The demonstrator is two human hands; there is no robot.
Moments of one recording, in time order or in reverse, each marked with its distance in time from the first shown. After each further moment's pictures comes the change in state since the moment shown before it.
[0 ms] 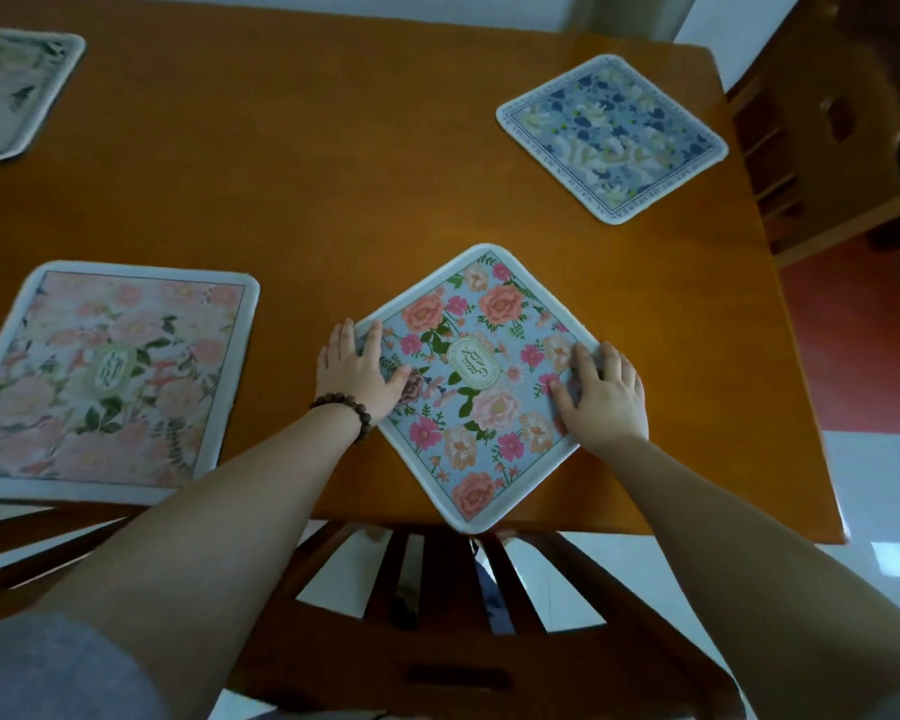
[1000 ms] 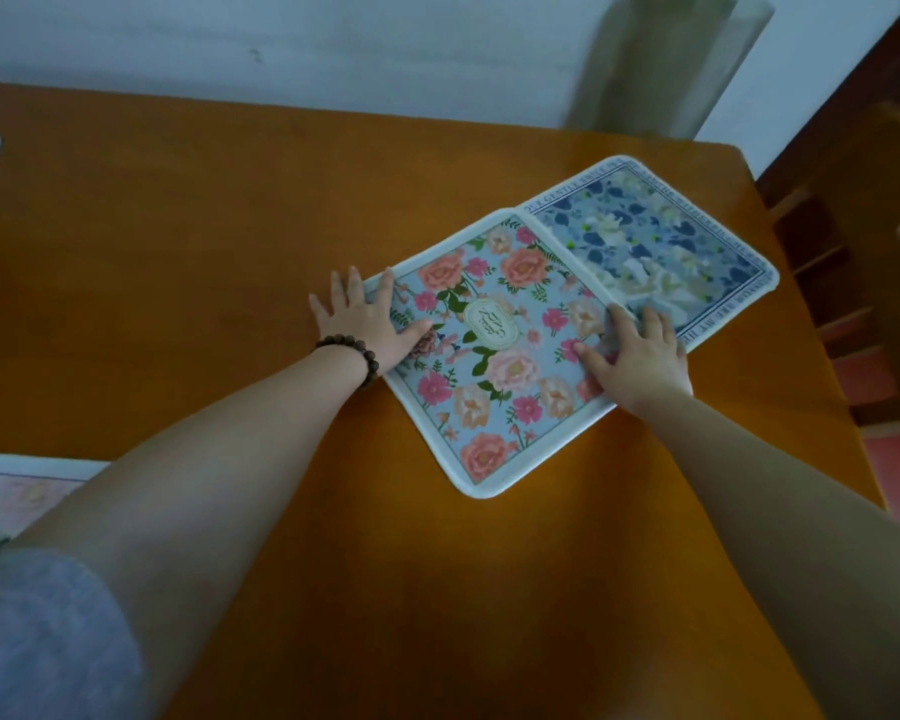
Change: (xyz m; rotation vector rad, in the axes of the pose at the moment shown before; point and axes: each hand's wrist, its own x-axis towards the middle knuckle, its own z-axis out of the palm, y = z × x) left_hand 0.292 0.082 -0.080 0.106 0.087 0.008; right_hand 0.306 0.011 -0.050 0.017 0.061 0.036
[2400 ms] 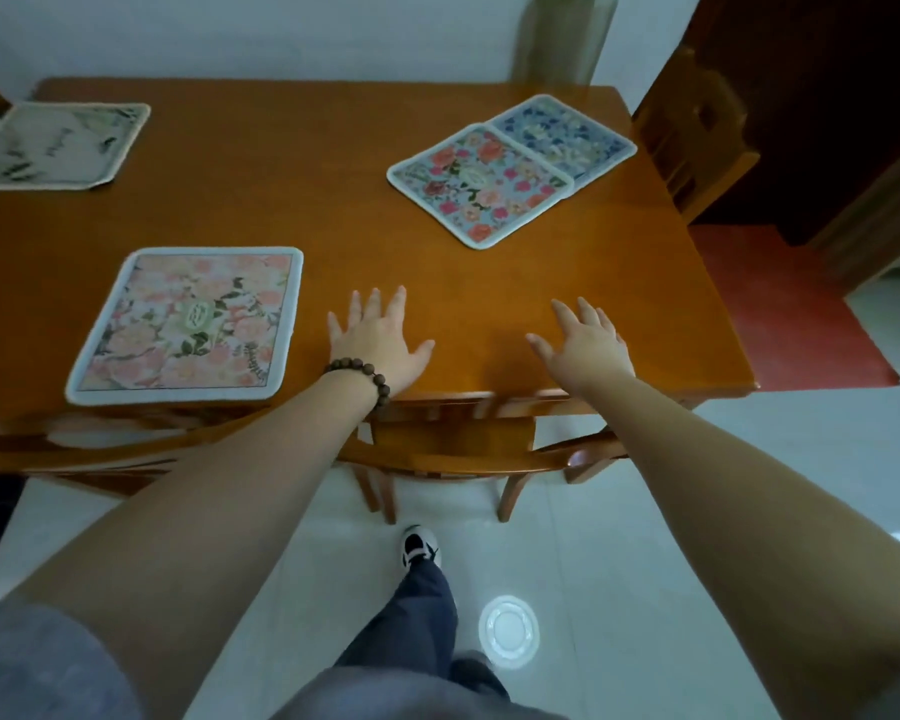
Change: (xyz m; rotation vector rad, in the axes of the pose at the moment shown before) left_hand -0.496 -0.089 -0.018 -0.075 0.117 0.193; right_hand -0.492 -0.043 -0.055 0.072 -0.036 0.051
